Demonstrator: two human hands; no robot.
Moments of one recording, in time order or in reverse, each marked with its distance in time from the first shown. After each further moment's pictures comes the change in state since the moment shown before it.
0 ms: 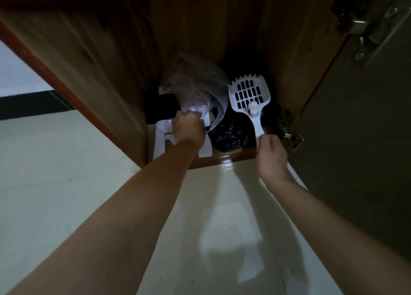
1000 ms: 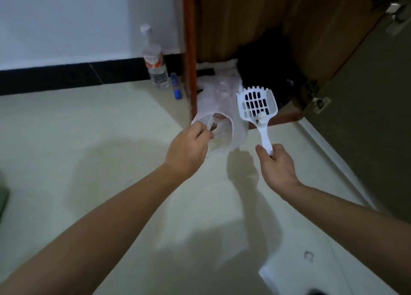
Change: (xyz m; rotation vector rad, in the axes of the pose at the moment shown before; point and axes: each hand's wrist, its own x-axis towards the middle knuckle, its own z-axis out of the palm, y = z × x) left_hand -0.171 -0.172 -0.090 -0.404 0.144 0.613; right_hand -0.190 -0.001 0.052 -0.327 -0.050 -0.005
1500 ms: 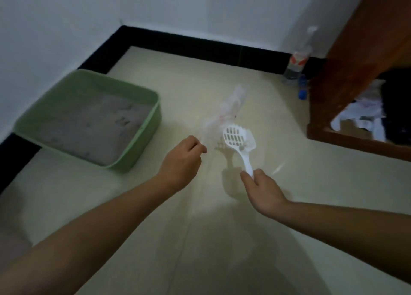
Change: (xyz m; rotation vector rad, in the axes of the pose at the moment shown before) left_hand -0.277 -0.068 -0.191 0.271 0.033 -0.477; right_hand -0.201 -0.090 0.186 -0.417 -0.628 -0.353
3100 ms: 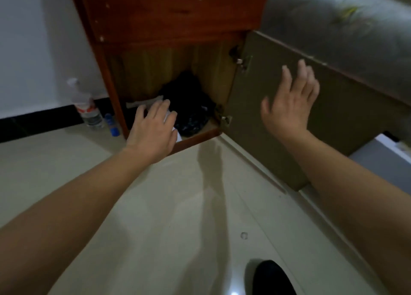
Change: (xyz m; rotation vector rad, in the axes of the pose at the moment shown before) left_hand 0.248 0.335 0.060 0.227 0.009 0.692; right_hand -0.124 0.219 -0.383 -0.618 1.243 0.447
